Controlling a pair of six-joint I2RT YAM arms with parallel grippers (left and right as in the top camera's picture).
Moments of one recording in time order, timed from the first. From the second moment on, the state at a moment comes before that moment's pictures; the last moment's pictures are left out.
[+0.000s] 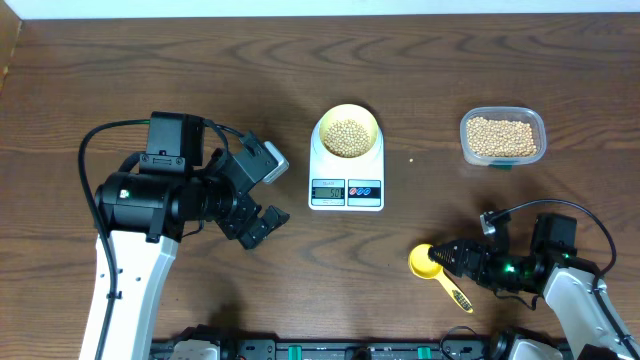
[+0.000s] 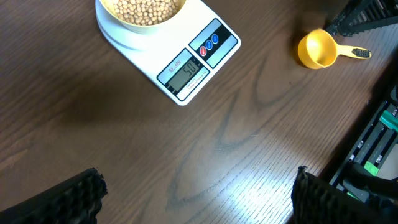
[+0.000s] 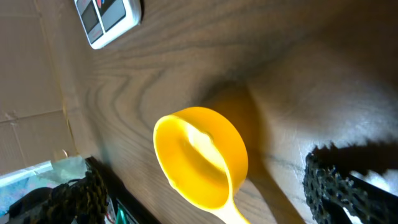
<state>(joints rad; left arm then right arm) -0.12 1.20 1.26 -1.25 0.49 0.67 -0.29 1.20 0.34 -0.62 -0.88 -0.01</state>
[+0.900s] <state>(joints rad) -0.12 1.20 1.26 -1.25 0.49 0.67 -0.25 0.82 0.34 -0.64 -0.75 -0.01</state>
